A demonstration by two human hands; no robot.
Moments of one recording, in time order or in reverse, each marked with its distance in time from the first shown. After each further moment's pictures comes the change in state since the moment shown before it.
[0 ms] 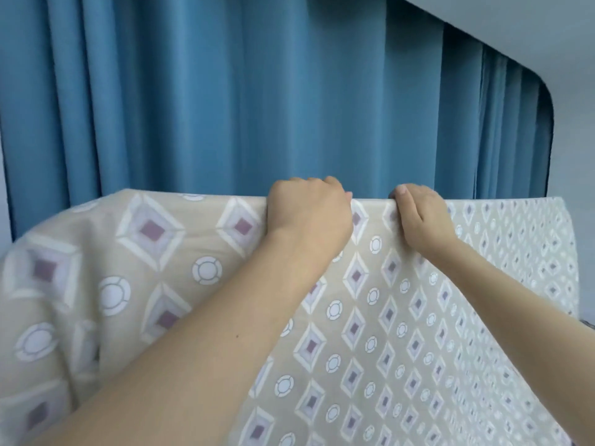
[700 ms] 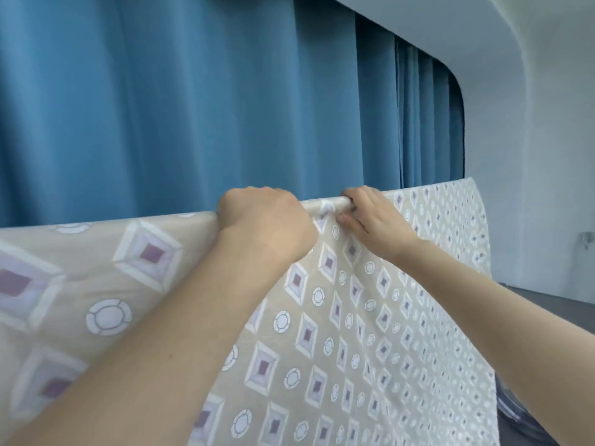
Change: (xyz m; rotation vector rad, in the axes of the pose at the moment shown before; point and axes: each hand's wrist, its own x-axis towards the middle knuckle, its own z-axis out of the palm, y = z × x) left_hand 0.045 0.100 -0.013 -0.071 -0.378 -0.010; right_hand -0.018 0.112 -0.037 -0.108 -0.193 -0.102
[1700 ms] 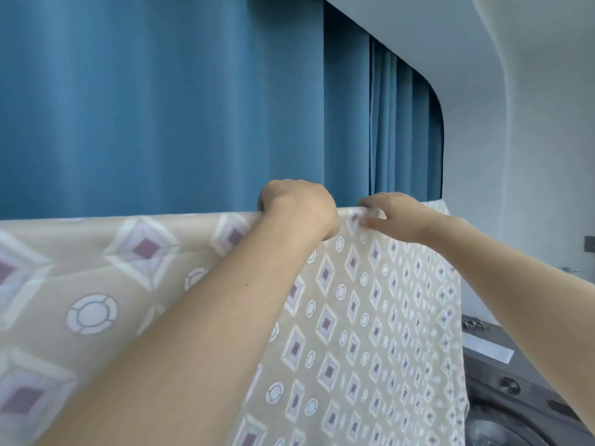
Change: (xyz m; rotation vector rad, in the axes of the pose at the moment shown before) left_hand 0.185 0.209 0.052 -0.121 -0.073 0.107; right_hand 0.027 0.256 -0.030 -0.212 -0.429 0.186
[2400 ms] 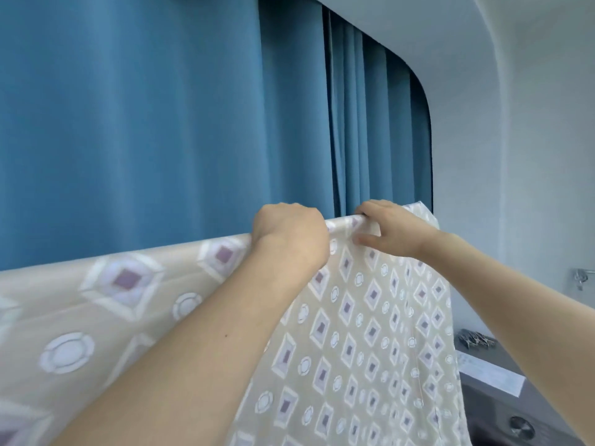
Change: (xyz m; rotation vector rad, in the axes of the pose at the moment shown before) left_hand 0.154 0.174 0.062 0.118 0.060 0.024; right_hand 0.060 0.236 0.072 0.054 0.092 -0.126
